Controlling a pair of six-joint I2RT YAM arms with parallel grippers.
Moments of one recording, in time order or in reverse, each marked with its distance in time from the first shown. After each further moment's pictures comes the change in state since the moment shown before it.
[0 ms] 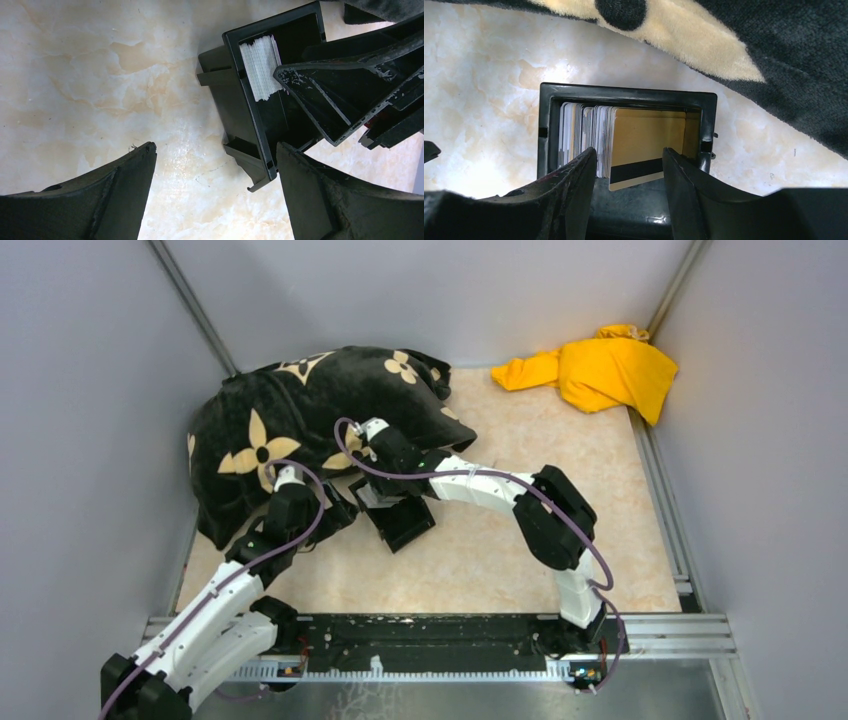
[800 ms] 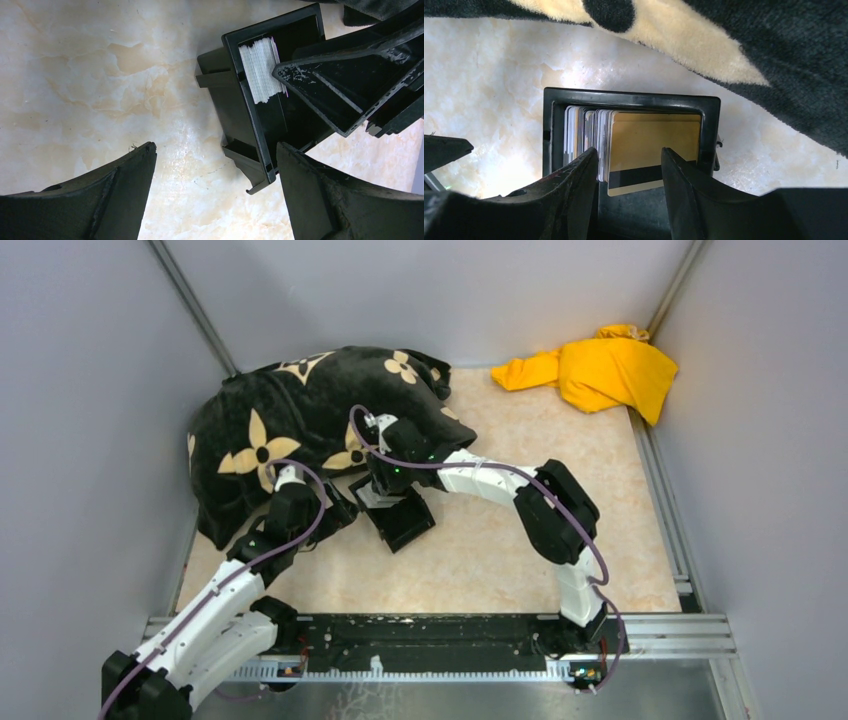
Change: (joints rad) left arm 0.000 0.013 -0.005 0.022 0.000 -0.003; right arm -0.068 0.010 -0.029 0.055 -0.185 0.082
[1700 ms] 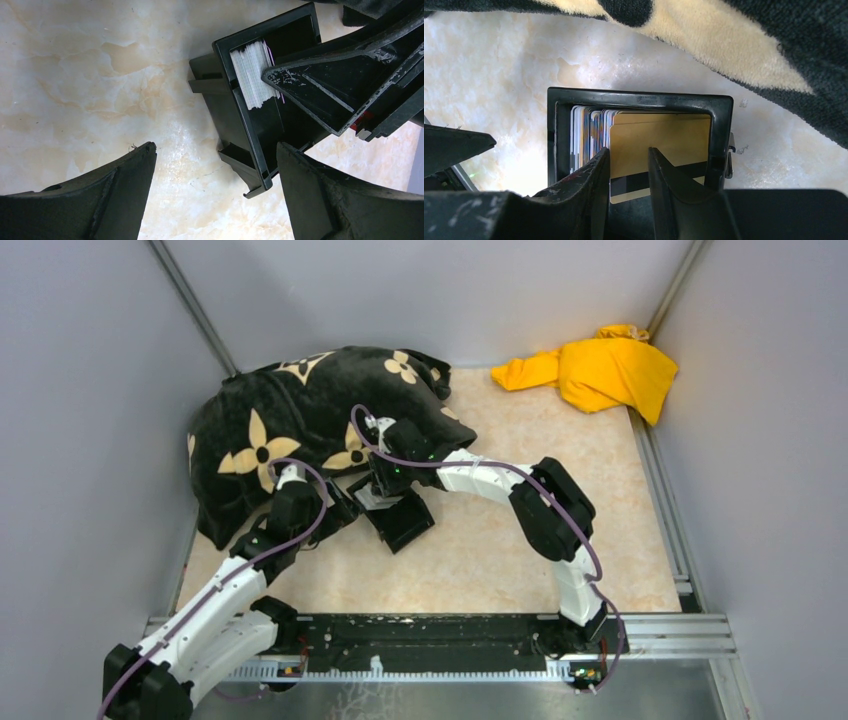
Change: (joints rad) left arm 0.000 0.030 0.000 0.024 0.008 -0.012; right arm -0.019 0.032 0.000 0.026 -0.111 0.045
